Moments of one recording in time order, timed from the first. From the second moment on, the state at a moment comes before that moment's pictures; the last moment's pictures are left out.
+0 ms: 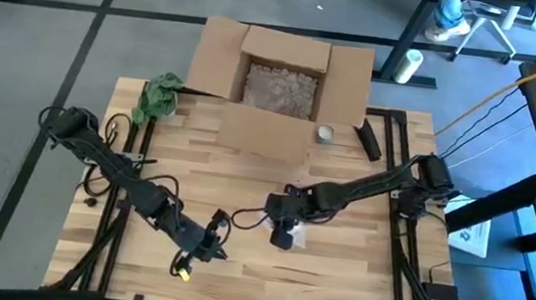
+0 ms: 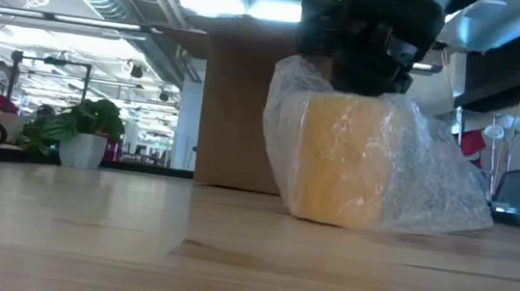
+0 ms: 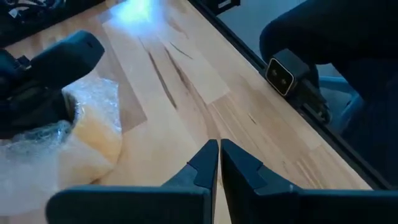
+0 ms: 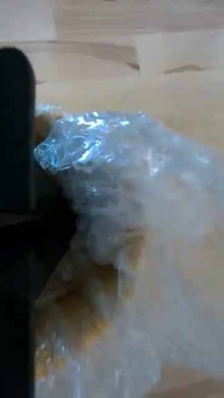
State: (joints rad) left arm -0.57 1.49 1.03 -0.22 -0.18 0.10; right arm 0.25 1.82 1.19 -0.47 0.01 0.44
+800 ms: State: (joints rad) left arm -0.57 1.49 1.04 -0.22 -0.18 0.10; right arm 0.31 1.67 1.24 -0.53 0.10 0.44
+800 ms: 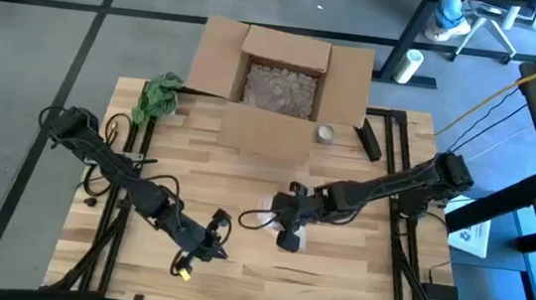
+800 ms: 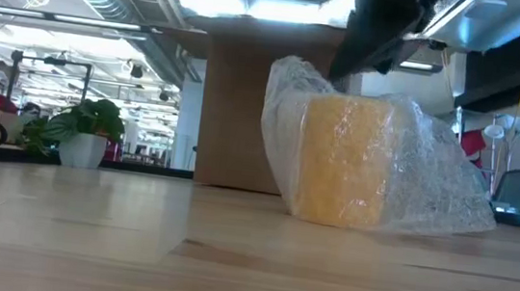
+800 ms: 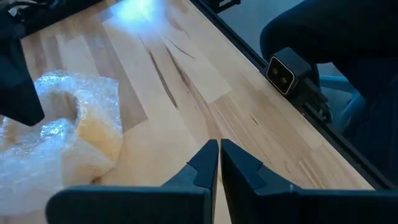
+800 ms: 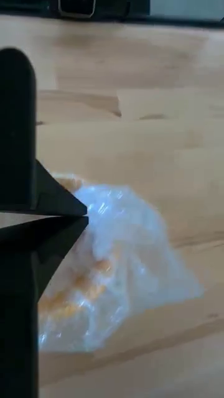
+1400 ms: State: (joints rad) left arm -0.57 1.49 1.04 -0.22 -0.18 0.10; right arm 0.33 1.67 1.29 -0.52 0.10 0.42
